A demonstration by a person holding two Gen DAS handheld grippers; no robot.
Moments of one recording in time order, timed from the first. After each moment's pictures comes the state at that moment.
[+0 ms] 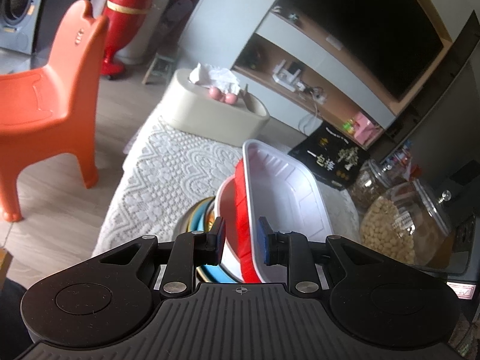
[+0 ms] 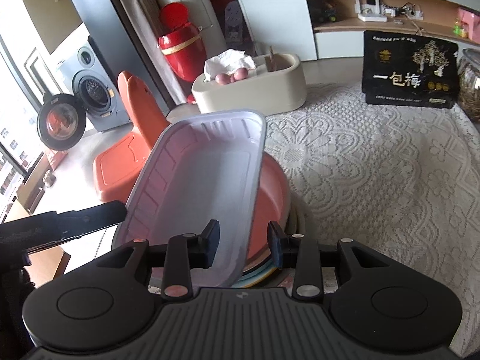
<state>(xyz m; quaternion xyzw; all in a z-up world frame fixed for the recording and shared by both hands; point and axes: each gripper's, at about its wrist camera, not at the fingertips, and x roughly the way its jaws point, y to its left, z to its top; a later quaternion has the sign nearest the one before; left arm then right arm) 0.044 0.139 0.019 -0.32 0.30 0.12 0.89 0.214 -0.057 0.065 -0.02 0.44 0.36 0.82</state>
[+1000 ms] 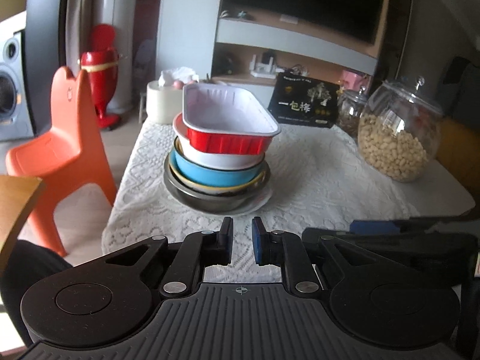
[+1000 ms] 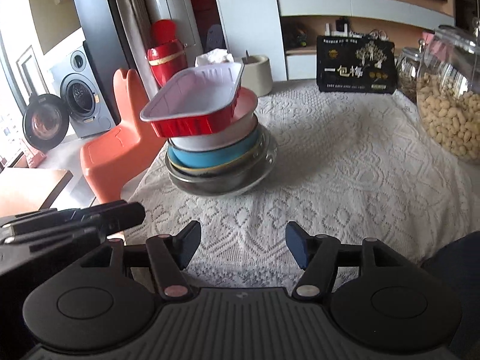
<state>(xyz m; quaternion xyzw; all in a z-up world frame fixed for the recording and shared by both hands) -0.054 -0.024 0.009 -0.12 0.31 0.12 0.94 0.062 -0.150 0.036 -0.04 0.38 0.30 0.87</state>
